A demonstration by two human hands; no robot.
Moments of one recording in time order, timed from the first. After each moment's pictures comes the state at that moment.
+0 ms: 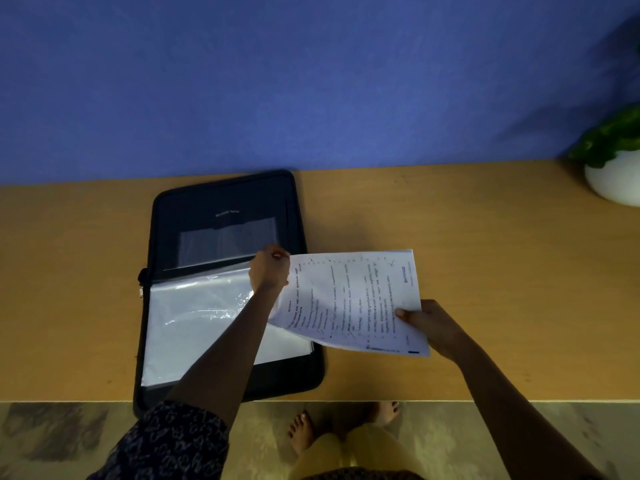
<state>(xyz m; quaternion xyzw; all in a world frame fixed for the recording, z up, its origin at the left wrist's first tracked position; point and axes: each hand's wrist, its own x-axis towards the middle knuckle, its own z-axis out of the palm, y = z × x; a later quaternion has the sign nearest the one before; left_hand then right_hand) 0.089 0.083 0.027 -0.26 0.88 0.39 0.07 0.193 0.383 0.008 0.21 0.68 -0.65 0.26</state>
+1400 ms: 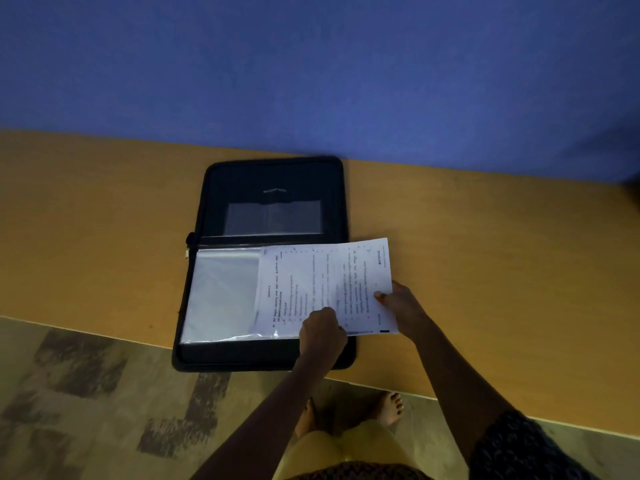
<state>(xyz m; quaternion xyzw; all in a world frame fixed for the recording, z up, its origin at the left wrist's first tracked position) 0.241 0.105 0.016 -0.14 0.94 0.26 0.16 0.163 0.263 -0.008 0.23 0.72 -0.60 0.28</state>
